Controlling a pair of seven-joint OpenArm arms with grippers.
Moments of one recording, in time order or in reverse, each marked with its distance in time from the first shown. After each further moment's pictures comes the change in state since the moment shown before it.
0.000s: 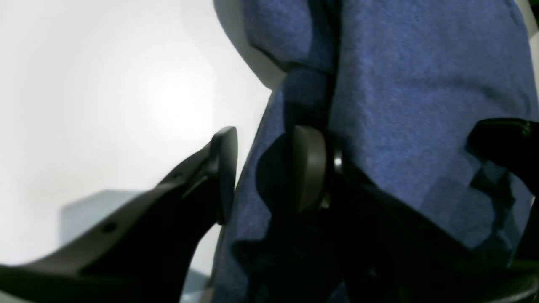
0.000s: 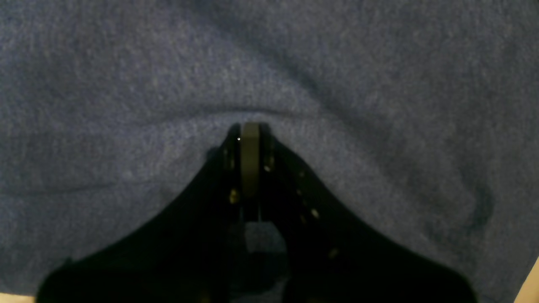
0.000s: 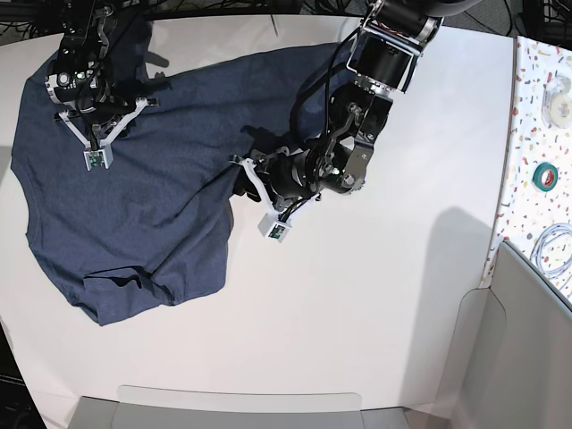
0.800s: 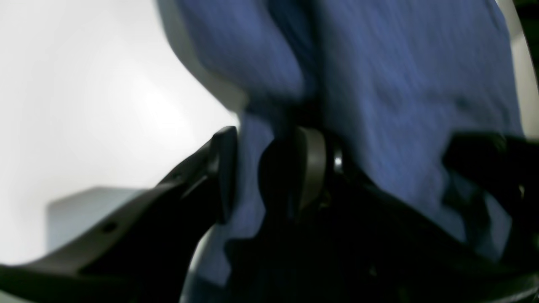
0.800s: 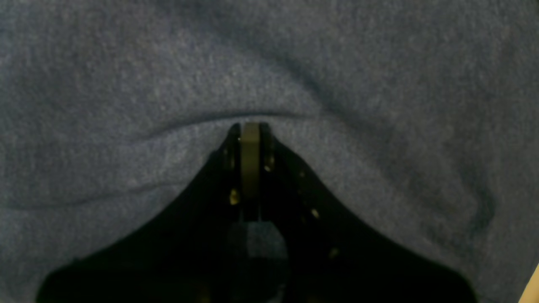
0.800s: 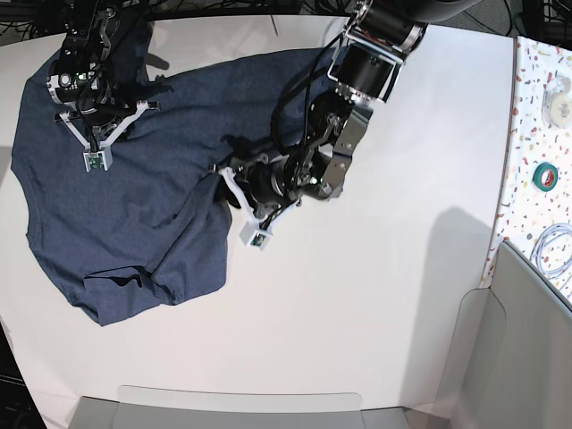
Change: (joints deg) left arm -4.3 4.5 0.0 -7.8 0.6 0.4 -4.2; right arm 0.3 -1.2 0.4 -0.8 -0.5 -0.1 1.3
